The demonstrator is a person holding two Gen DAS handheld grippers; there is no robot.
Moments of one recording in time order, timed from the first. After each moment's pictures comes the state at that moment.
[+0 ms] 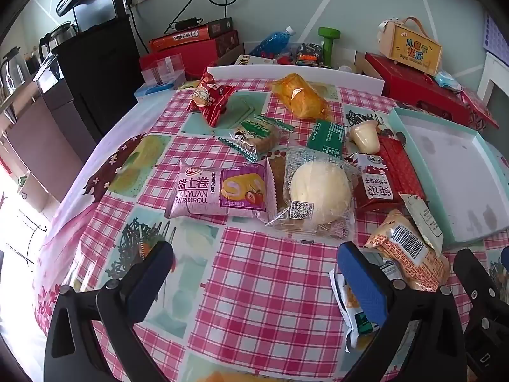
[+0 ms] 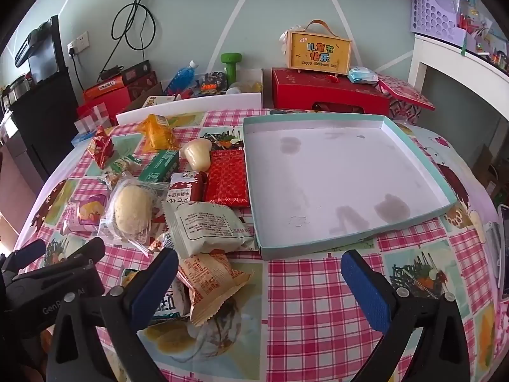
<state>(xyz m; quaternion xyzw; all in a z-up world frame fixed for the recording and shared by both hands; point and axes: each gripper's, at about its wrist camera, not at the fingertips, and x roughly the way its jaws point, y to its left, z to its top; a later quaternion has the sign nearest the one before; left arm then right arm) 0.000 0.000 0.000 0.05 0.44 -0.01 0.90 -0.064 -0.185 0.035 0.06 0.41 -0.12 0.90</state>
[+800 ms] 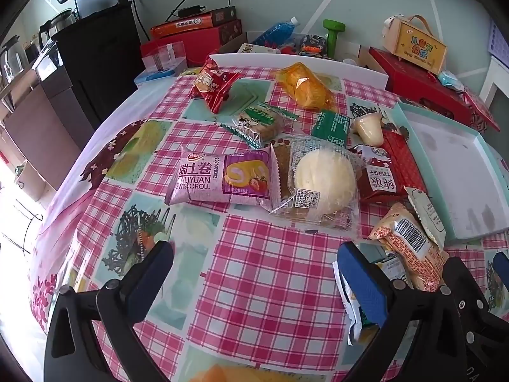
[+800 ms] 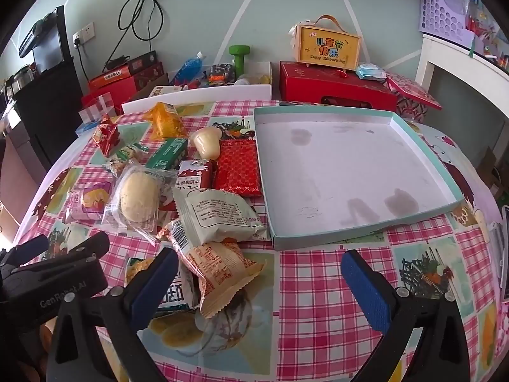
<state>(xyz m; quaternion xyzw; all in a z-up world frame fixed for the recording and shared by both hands) 0.001 0.002 -0.003 0.03 0.47 -0.01 0.88 -0.065 -0.176 0.030 0.06 0.42 -0.10 0.90</state>
